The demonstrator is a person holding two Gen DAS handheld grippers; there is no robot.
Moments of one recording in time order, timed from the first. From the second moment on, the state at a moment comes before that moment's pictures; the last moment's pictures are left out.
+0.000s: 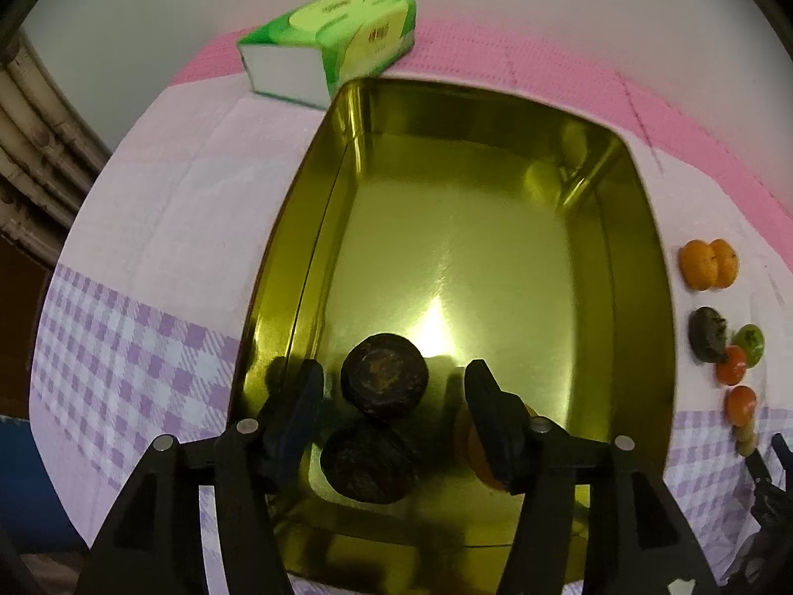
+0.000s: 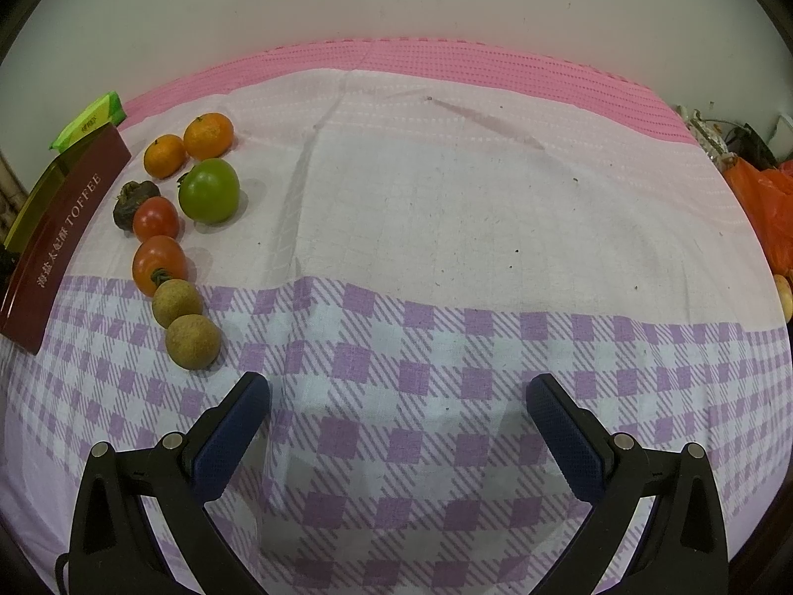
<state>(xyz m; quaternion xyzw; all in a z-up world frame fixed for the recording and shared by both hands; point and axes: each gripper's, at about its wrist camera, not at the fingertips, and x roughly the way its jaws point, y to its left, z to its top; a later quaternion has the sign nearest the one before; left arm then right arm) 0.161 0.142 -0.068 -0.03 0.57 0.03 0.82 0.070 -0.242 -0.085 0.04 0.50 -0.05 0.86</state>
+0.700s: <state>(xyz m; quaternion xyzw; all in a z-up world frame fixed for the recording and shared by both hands) 0.087 0.164 -0.005 -0.04 0.48 0.06 0.87 0.059 -0.223 -0.057 0.02 0.49 -0.03 0.87</state>
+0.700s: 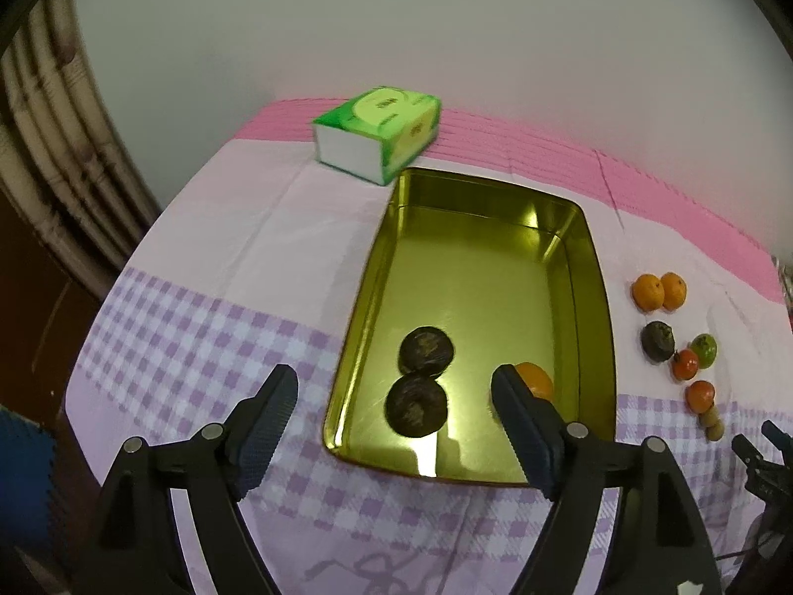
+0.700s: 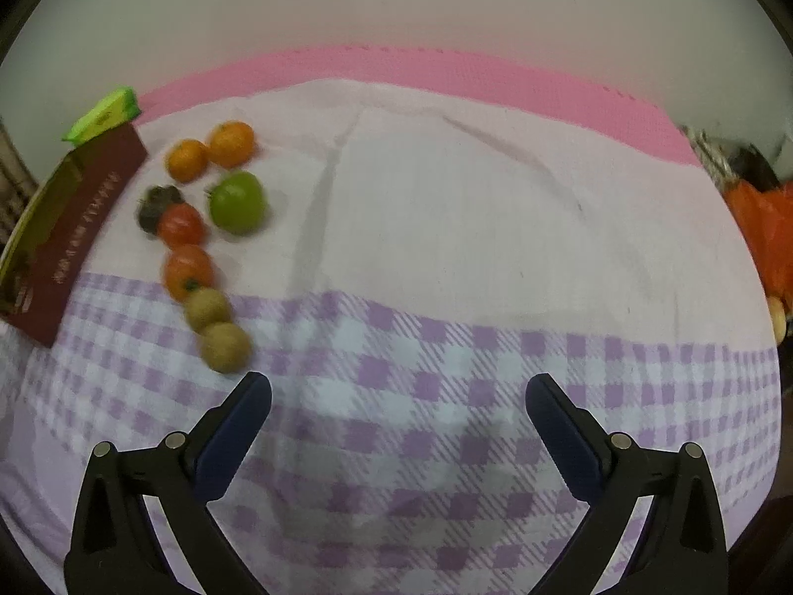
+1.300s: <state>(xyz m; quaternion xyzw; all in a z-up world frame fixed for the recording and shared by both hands) 0.065 0.189 -0.005 -0.07 0.48 0.08 0.87 0.045 -0.160 -0.060 -0.02 0.51 0.06 0.86</state>
